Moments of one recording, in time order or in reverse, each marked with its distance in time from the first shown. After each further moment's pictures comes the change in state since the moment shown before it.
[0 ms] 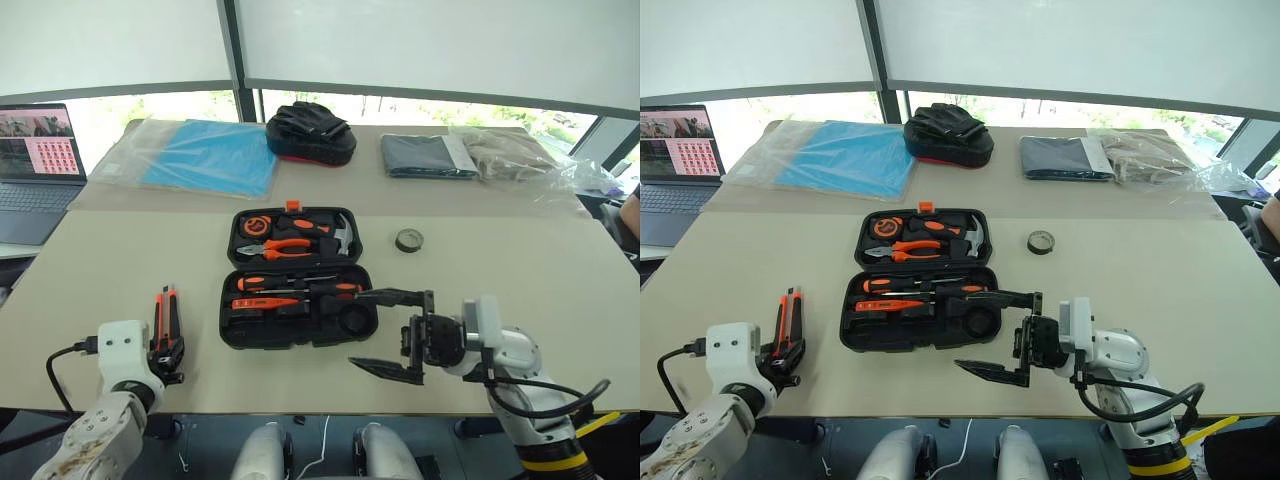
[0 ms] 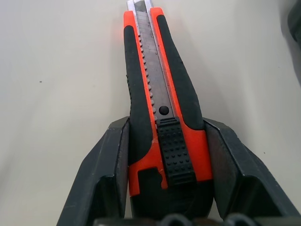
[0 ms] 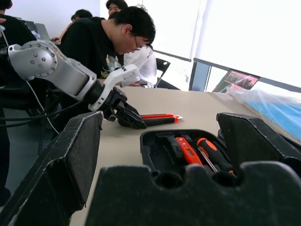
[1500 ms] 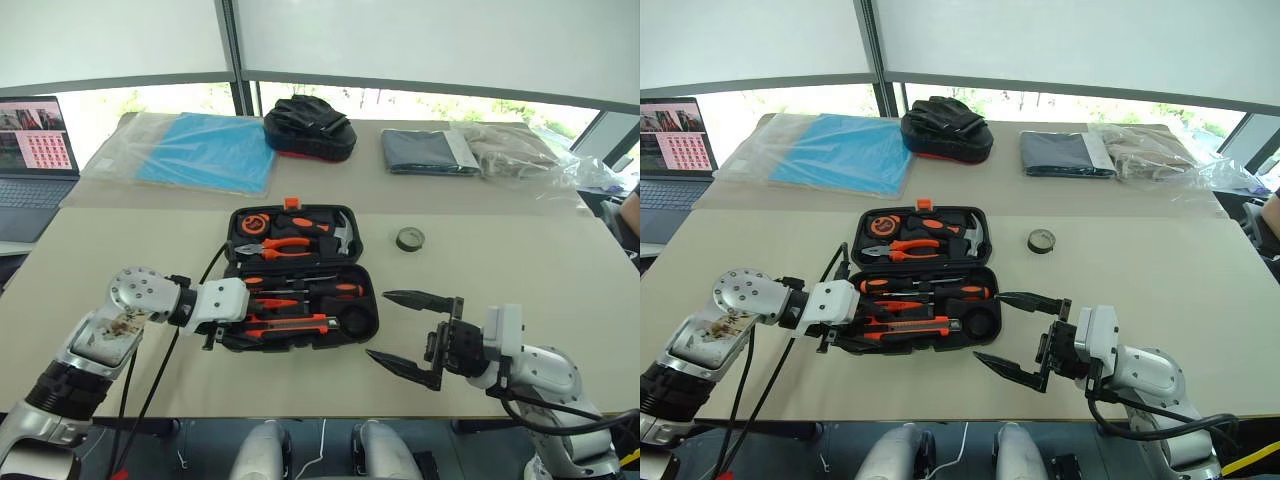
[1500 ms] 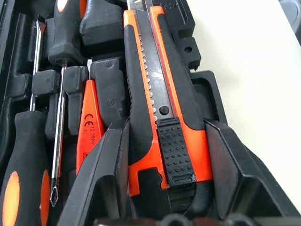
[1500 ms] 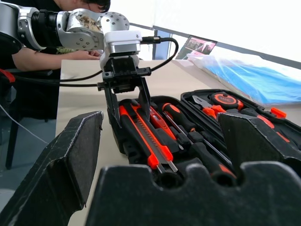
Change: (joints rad) left arm -0.713 0.545 -0.608 0.588 0.318 -0.734 -1.336; right arm 0.159 -0.094 -0.097 -0.157 -0.024 0.053 -0.189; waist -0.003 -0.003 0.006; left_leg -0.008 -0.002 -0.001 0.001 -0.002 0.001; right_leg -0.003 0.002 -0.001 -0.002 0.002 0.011
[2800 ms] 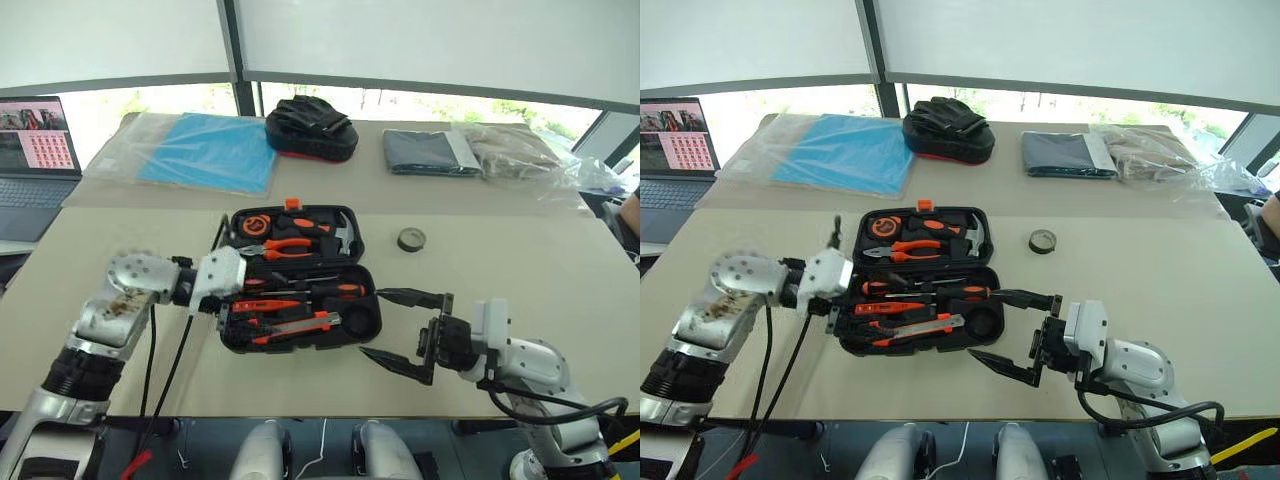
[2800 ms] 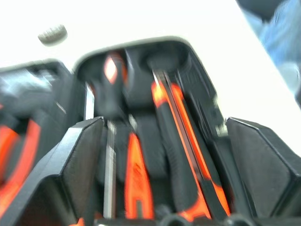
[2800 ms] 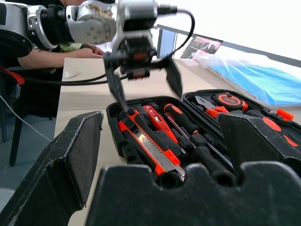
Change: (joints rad) left arm -0.092 -0.121 0.121 0.048 -0.197 0.065 -0.047; right arm -0.057 0.014 0.041 0.053 -0.019 -0.002 0.004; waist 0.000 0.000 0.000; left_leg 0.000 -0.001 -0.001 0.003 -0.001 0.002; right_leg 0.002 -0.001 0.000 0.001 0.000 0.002
